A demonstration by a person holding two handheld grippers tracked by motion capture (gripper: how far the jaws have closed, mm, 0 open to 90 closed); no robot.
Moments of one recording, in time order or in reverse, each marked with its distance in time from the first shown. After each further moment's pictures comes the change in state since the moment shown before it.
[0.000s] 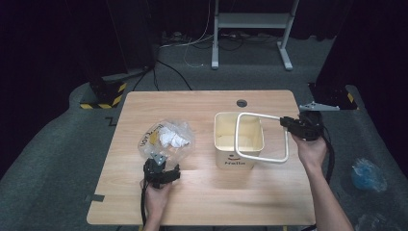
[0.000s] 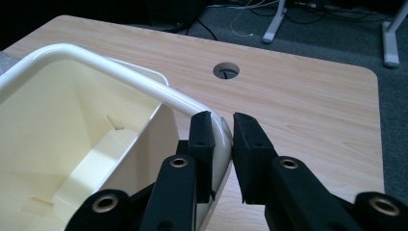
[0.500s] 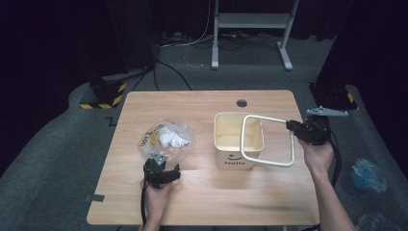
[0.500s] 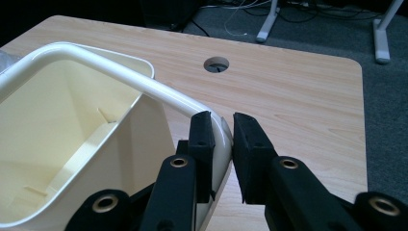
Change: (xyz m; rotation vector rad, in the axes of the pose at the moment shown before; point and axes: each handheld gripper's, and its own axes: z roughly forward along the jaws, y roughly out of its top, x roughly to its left) left arm 0.000 0.000 0.000 0.000 0.001 -0.001; right arm -0.011 -0.014 -0.014 -0.011 -0.017 0.018
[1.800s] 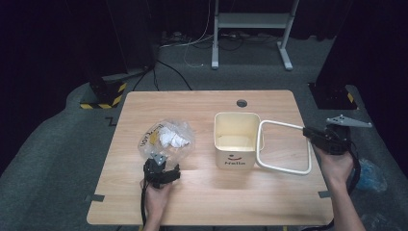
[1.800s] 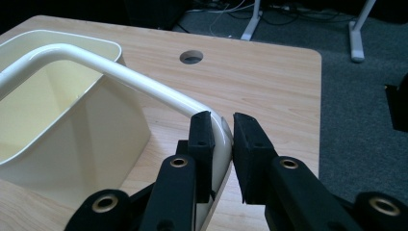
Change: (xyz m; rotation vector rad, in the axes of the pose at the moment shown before) left arm 0.000 0.000 0.000 0.000 0.001 0.001; right arm -0.027 -0.024 -0.034 -0.020 -0.047 0.006
